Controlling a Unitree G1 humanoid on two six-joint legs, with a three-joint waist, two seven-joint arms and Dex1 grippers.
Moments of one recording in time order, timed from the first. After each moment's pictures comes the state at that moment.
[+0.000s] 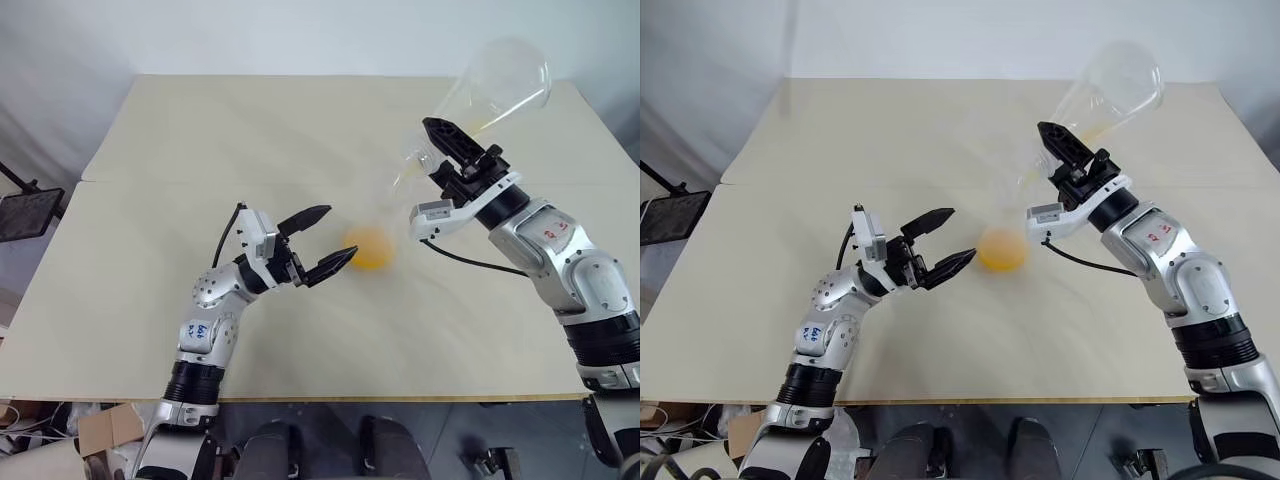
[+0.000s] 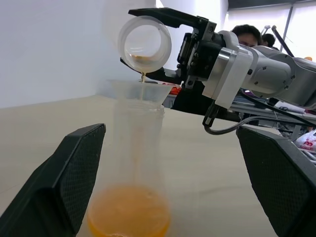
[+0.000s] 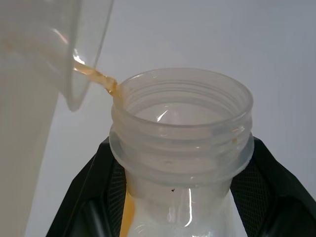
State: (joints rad) left arm -0.45 0.18 -0.02 0.06 -0.46 0.03 -0.87; right arm -0.64 -0.79 0.15 0.01 -0.97 -0.35 0.01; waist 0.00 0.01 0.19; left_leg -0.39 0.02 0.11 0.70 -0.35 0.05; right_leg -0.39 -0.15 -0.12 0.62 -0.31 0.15
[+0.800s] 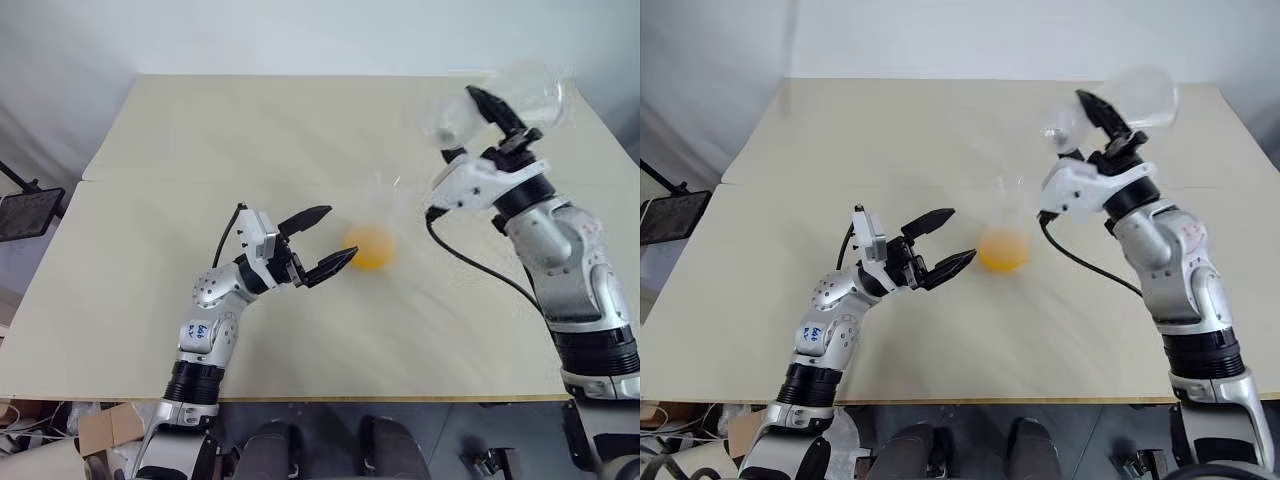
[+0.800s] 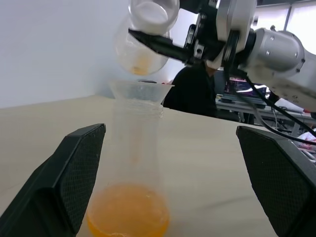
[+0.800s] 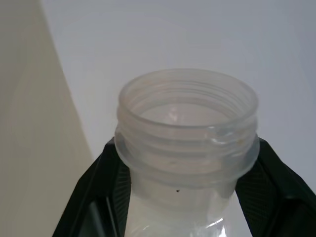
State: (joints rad) left arm -0.46 0.18 -0.02 0.07 -0.46 0.03 -0.88; right arm -0.59 -0.61 -0.08 -0.17 -0.37 -0.05 0.28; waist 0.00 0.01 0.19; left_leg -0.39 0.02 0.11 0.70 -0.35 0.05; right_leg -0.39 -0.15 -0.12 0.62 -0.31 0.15
